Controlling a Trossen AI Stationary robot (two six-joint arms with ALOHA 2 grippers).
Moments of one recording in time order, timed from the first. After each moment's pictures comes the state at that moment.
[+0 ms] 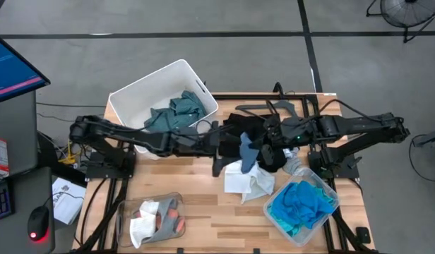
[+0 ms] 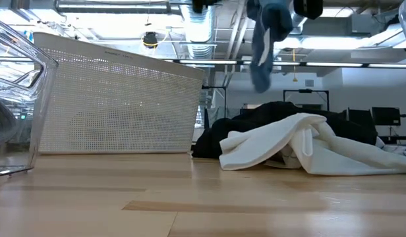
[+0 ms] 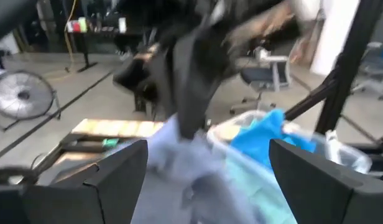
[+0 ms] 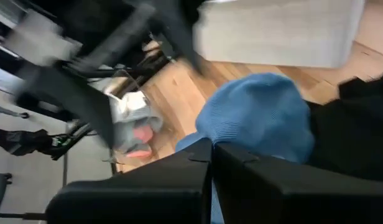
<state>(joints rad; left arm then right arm) -0.12 1.56 1.16 0.32 -0.18 -0.03 0.14 1.15 1.19 -0.60 0.16 0.75</state>
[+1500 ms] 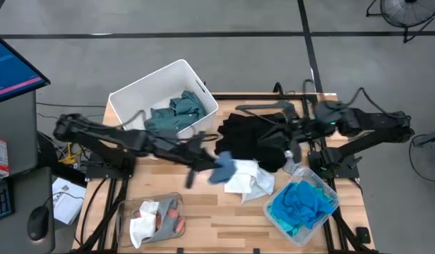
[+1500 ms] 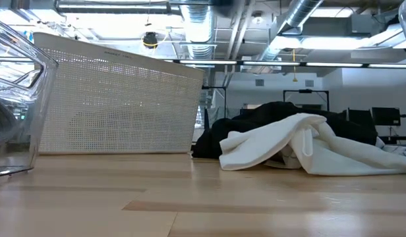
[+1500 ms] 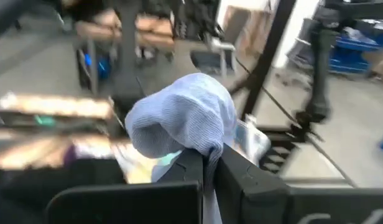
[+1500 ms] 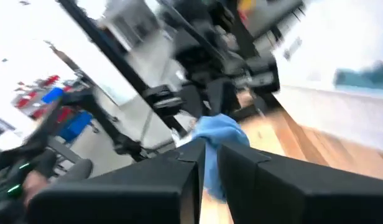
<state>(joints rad) -0.22 1.38 1.18 0.03 -0.05 -0.19 0.17 1.05 1.27 -0.41 -0.03 0.58</state>
